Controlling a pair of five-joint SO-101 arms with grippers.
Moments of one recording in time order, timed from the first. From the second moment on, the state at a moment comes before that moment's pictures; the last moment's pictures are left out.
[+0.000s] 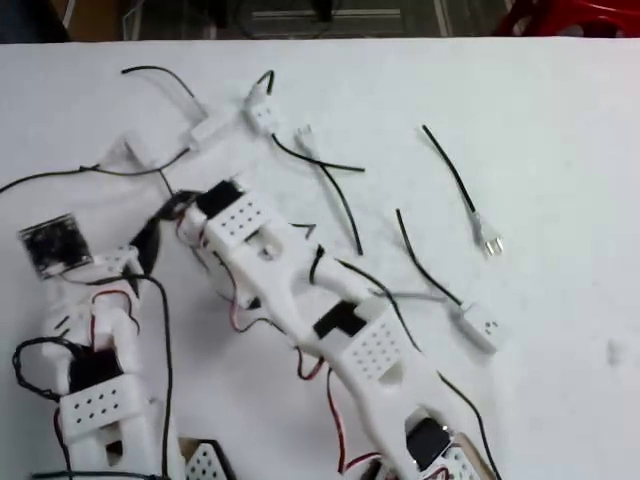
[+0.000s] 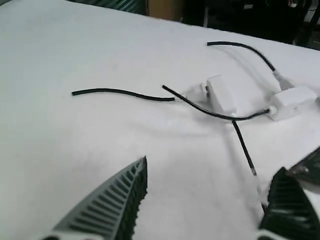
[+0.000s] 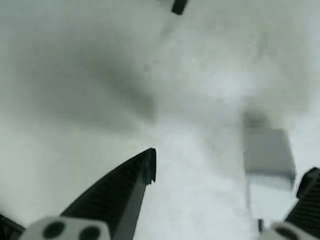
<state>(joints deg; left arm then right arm) -28.5 -68.9 88.9 15.5 2.9 -49.8 40.9 -31.3 97.8 17.1</state>
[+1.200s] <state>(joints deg) -66.6 -69.1 90.4 17.7 13.6 -38.4 37.8 -25.1 97.8 27.0</state>
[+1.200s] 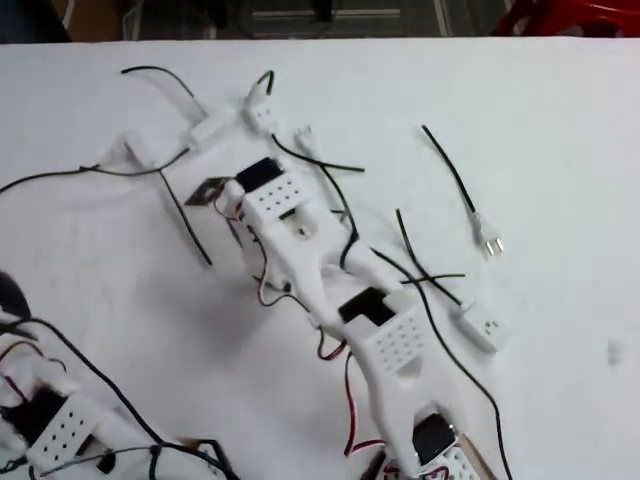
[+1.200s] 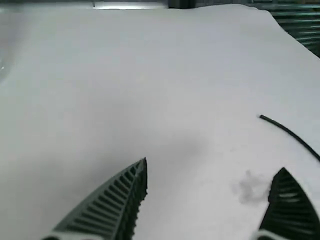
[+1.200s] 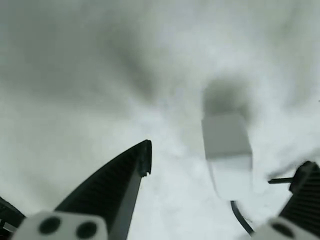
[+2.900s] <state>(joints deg) -74.0 -69.1 91.8 17.7 9.2 -36.0 14.6 18.6 78.1 83.4</state>
